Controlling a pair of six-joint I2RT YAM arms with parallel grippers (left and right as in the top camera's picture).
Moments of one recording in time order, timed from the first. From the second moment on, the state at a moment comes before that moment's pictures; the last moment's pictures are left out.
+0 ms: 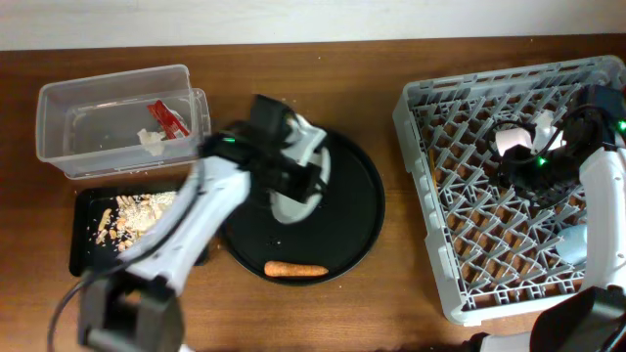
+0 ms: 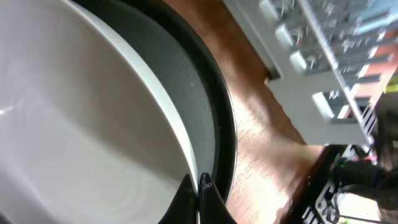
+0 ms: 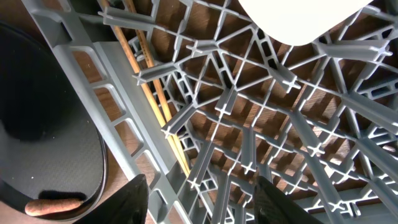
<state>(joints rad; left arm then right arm) -0.43 1.71 1.36 -0.83 0.55 0.03 -0.34 1.59 1.45 -1.30 -0.24 0.02</state>
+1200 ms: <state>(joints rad) -0.16 1.77 1.58 -1.27 0.06 -0.27 0.36 2.08 1.48 -1.01 -0.27 0.19</state>
